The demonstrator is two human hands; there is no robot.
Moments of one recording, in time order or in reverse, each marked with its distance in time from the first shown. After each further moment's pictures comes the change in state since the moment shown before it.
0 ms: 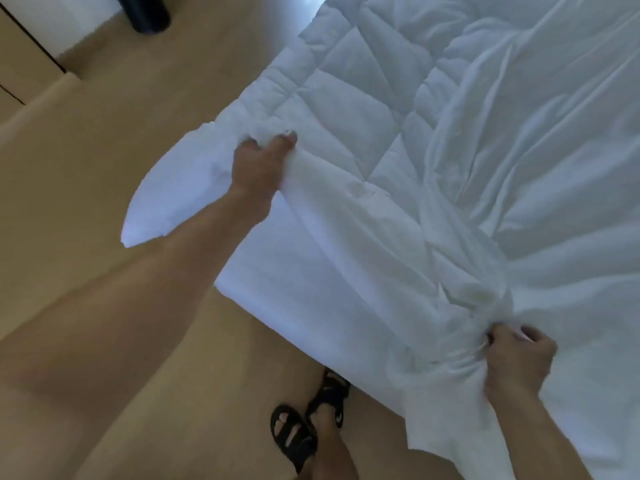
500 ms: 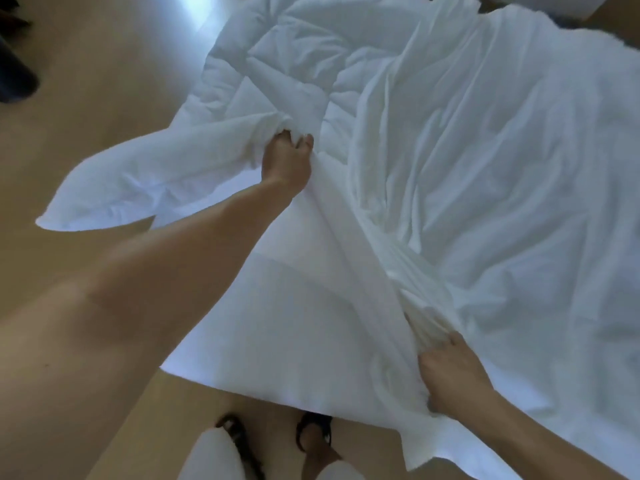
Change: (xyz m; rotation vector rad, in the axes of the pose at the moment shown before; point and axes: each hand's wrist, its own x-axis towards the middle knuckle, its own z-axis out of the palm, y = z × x) left_hand 0.062 0.048 0.185 0.374 -0.305 0.102; right_hand -0.018 -0.066 -0.019 -1.705 -0.709 -0.840
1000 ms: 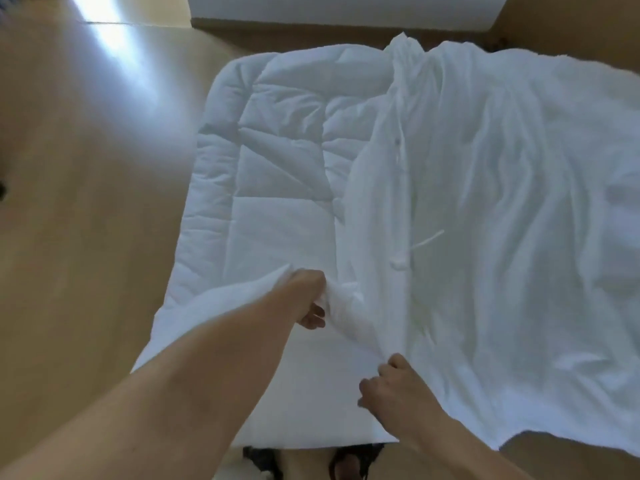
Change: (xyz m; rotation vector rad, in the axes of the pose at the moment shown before) left_hand -0.008 -0.035 -0.102 0.656 -0.611 -0.771; right_hand 0.045 -0.187 -0.101 0.121 0.471 -0.076
